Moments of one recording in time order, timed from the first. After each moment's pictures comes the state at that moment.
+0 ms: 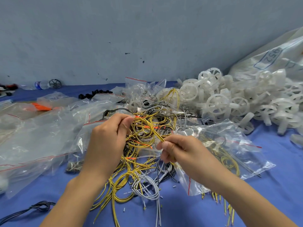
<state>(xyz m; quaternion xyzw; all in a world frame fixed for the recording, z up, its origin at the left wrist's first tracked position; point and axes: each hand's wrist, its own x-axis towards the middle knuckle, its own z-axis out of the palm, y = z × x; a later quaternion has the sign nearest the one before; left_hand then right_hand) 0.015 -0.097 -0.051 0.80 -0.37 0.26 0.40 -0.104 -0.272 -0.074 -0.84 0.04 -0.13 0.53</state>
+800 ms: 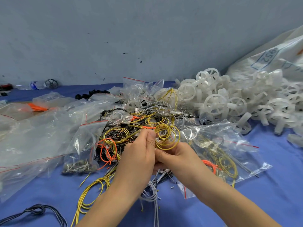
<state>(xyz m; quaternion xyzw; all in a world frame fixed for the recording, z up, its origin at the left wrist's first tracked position) -0.030 -0.138 -0.080 0.79 -0.35 0.05 0.51 -0.100 -0.247 -0.074 -0.68 0.03 -0.11 0.72</state>
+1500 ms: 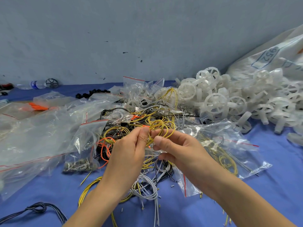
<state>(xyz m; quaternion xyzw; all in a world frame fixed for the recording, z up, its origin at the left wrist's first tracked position) -0.018 -0.121 -0.073 0.79 -0.36 0.10 0.48 -0.104 -0.256 -0.065 -0.62 0.03 -0.12 0.77</state>
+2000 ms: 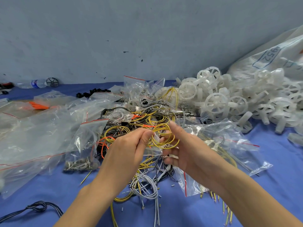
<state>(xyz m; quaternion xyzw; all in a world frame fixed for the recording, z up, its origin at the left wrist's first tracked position) -0.011 -0.111 -0.068 0.82 -0.42 0.14 0.38 -0.103 -0.265 -0.057 -0.53 0.09 -0.04 0.84</state>
